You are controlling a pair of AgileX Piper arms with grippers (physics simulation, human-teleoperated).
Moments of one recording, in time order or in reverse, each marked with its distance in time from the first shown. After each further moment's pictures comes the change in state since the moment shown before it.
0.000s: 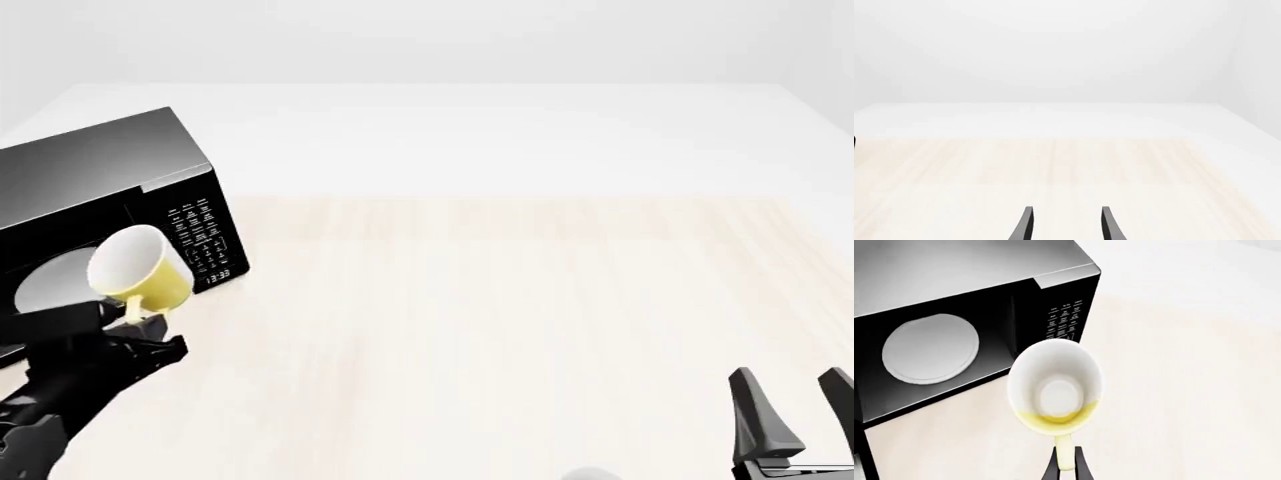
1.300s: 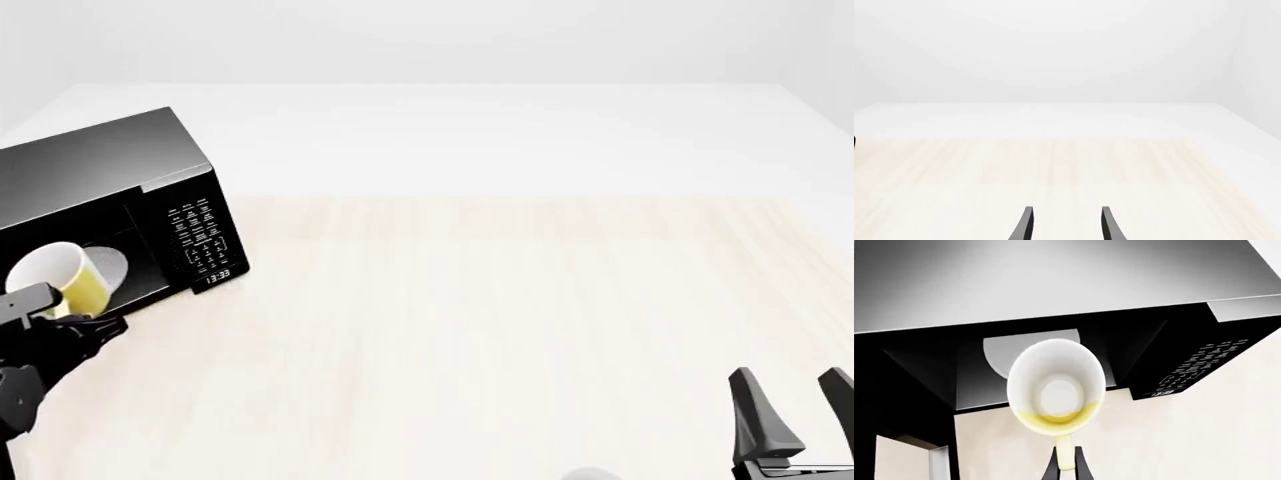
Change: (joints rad) left arm 0.345 0.404 -0.148 -0.159 0.049; right arm 0.000 0.000 0.000 0.000 0.000
